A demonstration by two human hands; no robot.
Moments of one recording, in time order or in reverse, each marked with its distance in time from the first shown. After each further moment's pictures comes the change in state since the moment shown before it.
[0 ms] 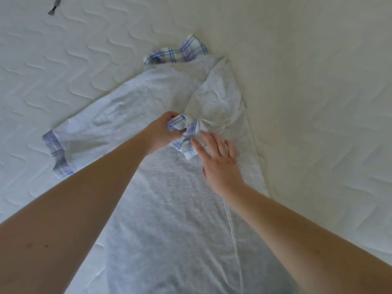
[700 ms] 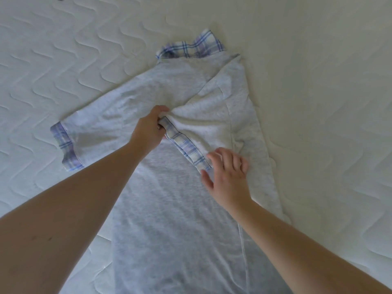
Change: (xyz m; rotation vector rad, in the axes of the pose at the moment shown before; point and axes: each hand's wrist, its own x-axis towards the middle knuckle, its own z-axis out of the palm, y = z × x) left_hand -0.018 -0.033 -0.032 0.239 0.314 0.093; right_hand -0.022 -0.020 0.017 0.067 0.271 0.081
